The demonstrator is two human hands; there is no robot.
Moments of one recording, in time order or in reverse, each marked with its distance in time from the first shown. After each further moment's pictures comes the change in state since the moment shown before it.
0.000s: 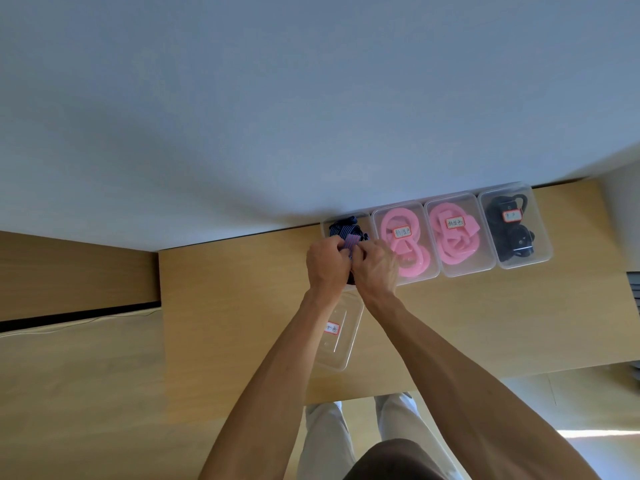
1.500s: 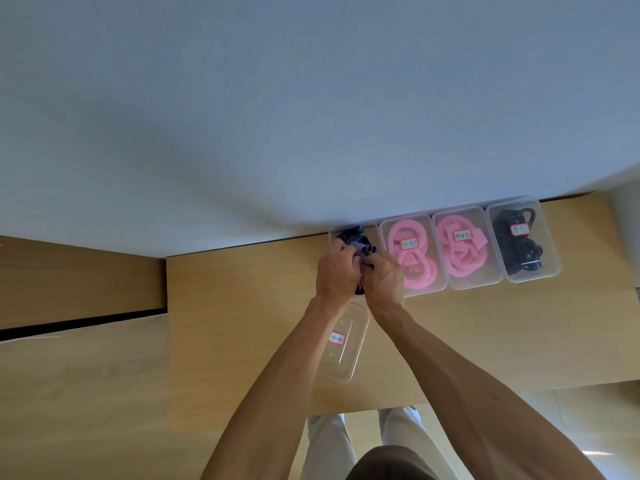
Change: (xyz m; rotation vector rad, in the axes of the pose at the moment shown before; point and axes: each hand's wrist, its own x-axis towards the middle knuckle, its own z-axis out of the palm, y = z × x) left_hand 0.003 -0.003 0.000 0.065 -0.005 0.251; right_hand 0.003 0.011 0.009 0.047 -0.029 -0.096
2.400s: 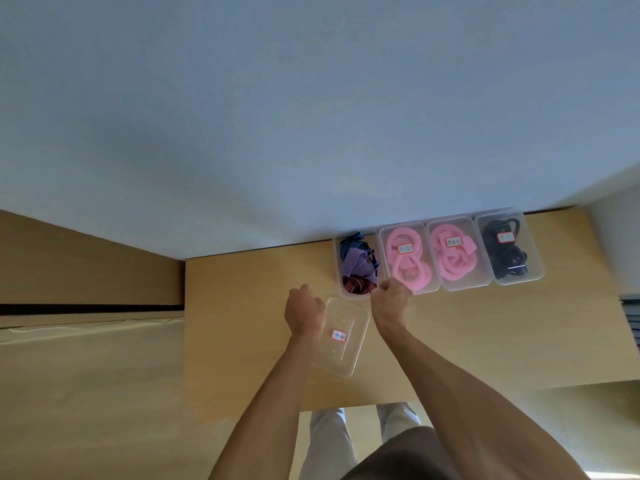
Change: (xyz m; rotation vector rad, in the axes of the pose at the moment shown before) left_hand -0.076 -0.047 -0.024 0.119 -0.048 -0.593; right_hand -0.047 0.004 -0.027 0.027 -0.016 0.361
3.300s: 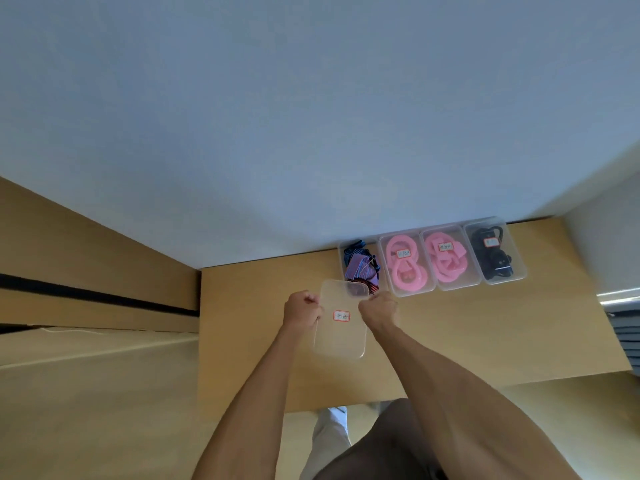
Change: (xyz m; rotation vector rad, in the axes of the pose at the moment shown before) left_hand -0.031 -0.019 -0.065 -0.457 -0.275 0.023; right_hand -0.054 -0.022 -0.011 0.123 -0.211 0.132
